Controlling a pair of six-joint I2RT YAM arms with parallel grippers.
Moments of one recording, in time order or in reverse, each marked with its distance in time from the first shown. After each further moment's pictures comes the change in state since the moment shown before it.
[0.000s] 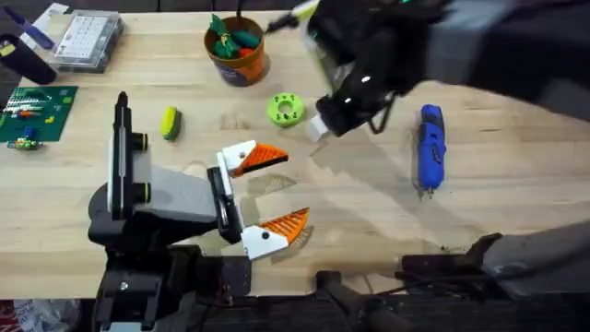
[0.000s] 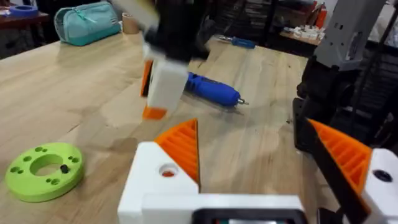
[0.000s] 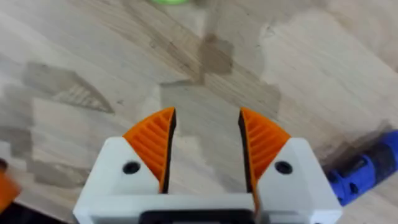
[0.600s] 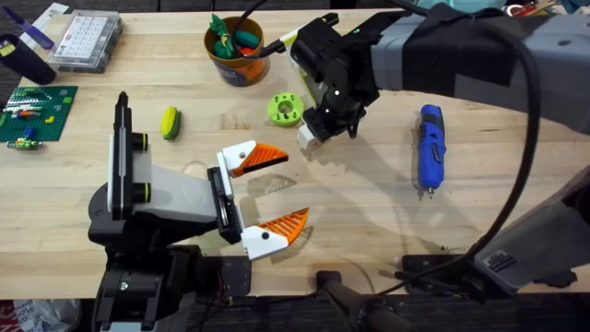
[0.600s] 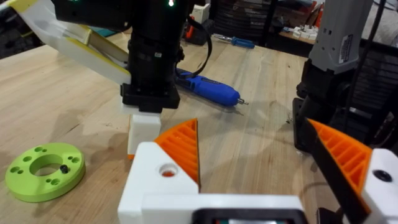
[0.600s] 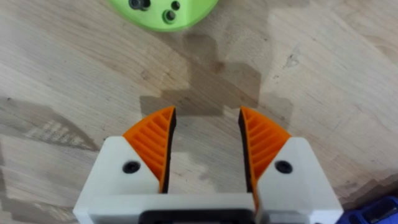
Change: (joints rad) left arm 0.000 -0.001 0.000 -0.002 0.000 0.000; right arm 0.001 0.190 0.001 0.116 -0.005 0.000
